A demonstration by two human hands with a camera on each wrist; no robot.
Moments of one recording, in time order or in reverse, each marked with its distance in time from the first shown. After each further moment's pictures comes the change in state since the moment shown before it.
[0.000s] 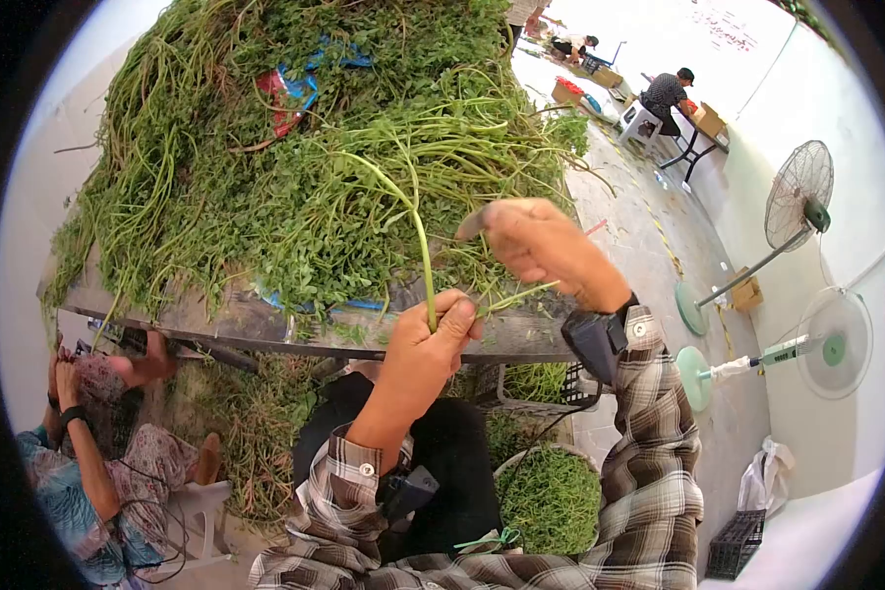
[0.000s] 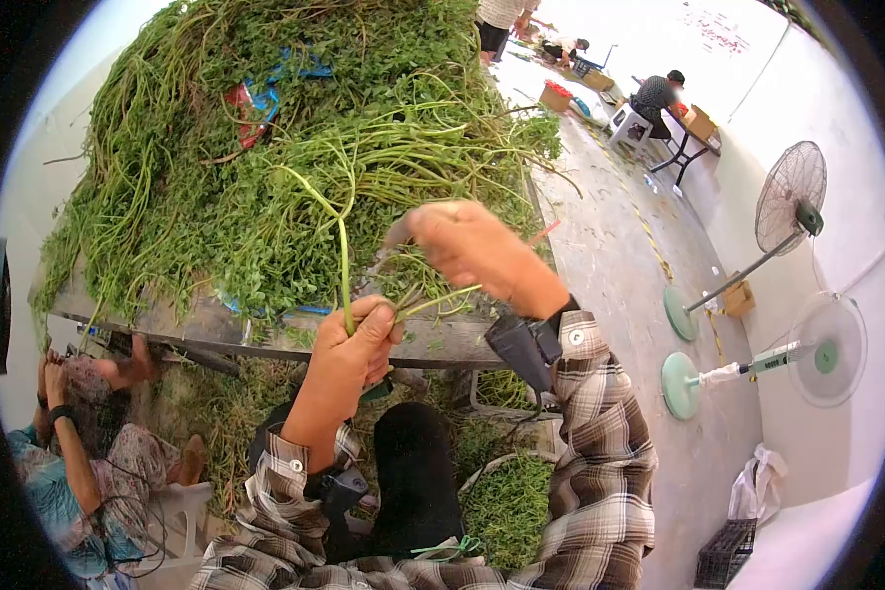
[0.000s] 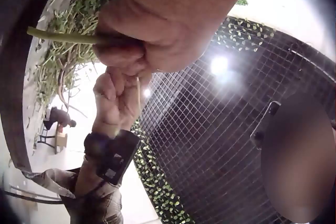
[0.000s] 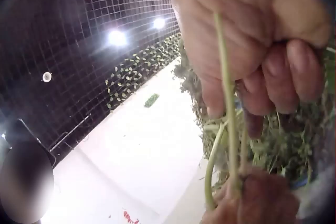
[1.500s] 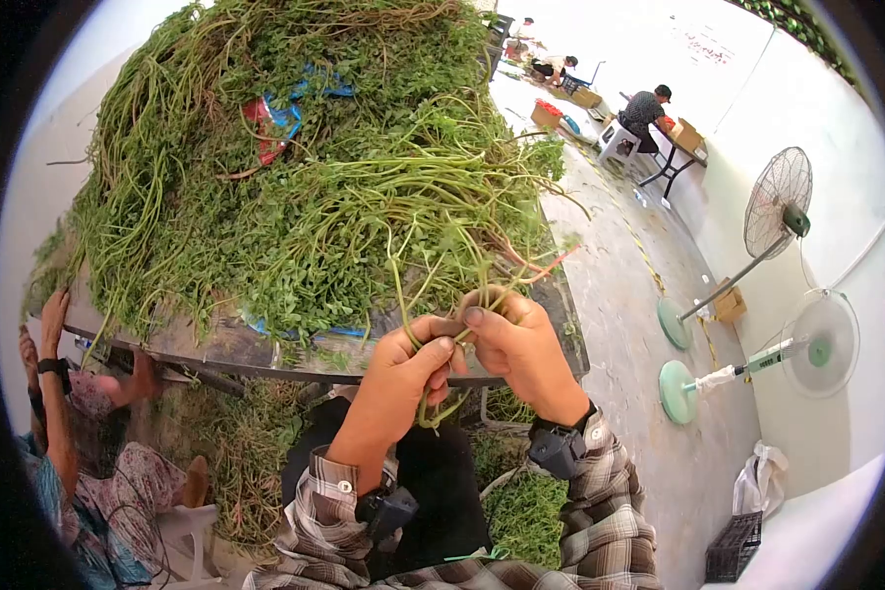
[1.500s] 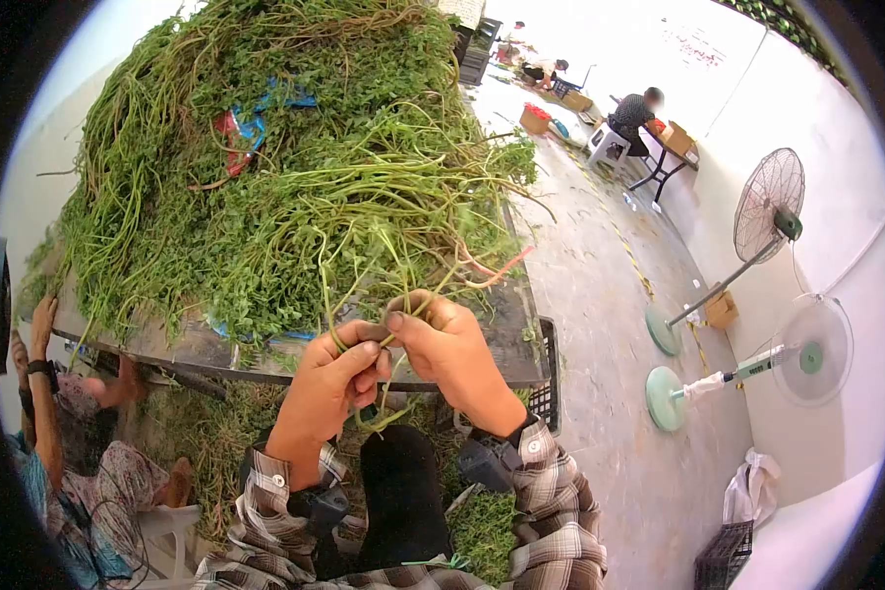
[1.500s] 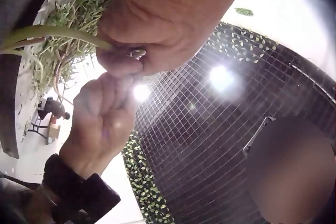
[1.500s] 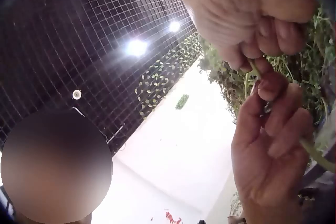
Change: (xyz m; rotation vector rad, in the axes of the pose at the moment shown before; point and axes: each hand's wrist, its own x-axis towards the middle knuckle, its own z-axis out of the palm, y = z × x) left_hand 0.000 0.003 -0.001 -0.243 -0.076 -0.129; right_hand -0.051 0.034 0.054 0.346 0.291 -0.107
